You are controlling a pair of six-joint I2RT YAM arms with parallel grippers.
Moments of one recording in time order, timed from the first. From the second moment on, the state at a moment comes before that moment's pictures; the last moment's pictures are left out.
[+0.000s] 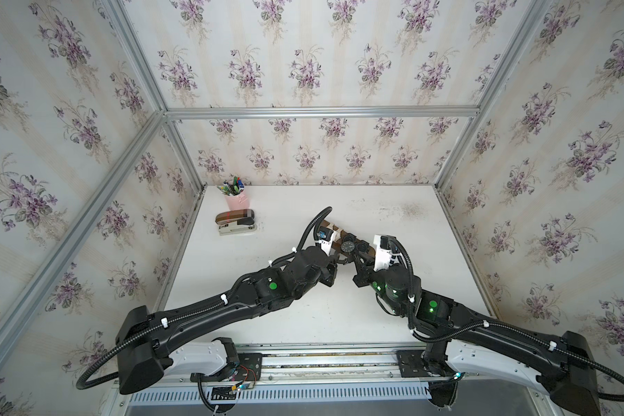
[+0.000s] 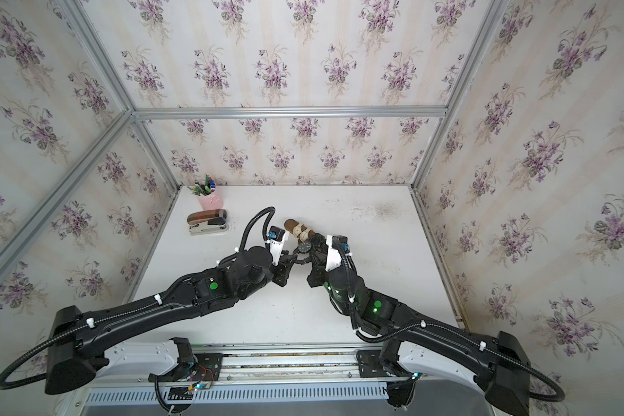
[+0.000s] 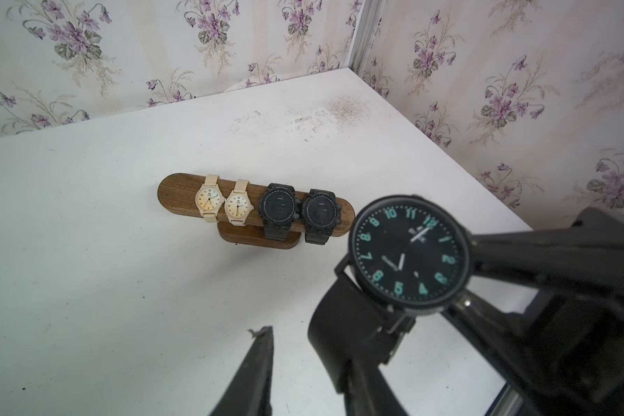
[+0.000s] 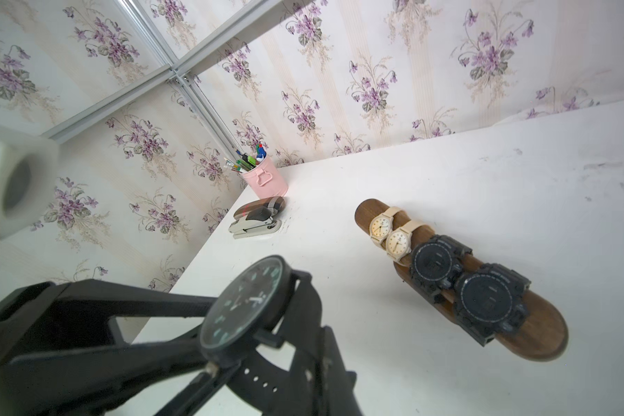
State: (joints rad) left arm -1.05 1.20 0.96 -0.27 -0.35 -0.33; right arm 1.05 0.88 0.59 0.07 0.50 0.55
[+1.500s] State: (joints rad) left arm -1.00 1.08 0.90 -0.22 -0.12 -0.21; right arm 1.12 0.94 0.59 0.16 0.35 0.07
